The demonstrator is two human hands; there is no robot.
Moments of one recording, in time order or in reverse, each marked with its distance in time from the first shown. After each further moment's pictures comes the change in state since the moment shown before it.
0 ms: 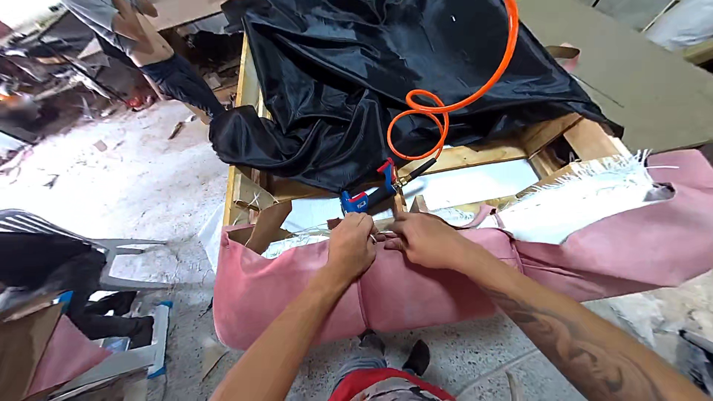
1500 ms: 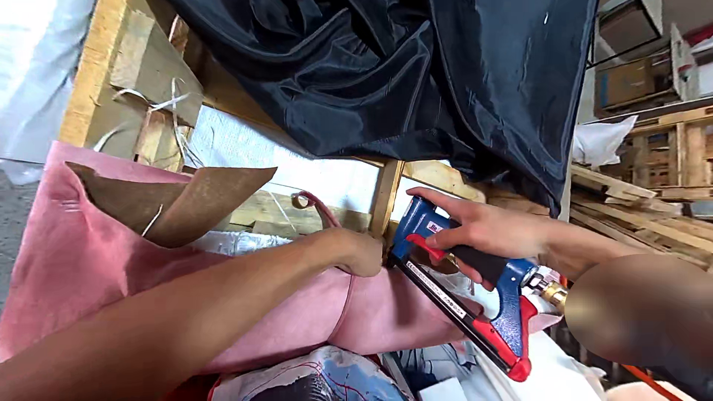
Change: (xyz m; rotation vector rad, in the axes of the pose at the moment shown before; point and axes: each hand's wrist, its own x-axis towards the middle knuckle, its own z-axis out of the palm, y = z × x) left_hand 0.087 -0.054 0.012 -0.614 -1.285 -0.132; right_hand 0.149 -0.014 -0.145 0.609 -0.851 0.877
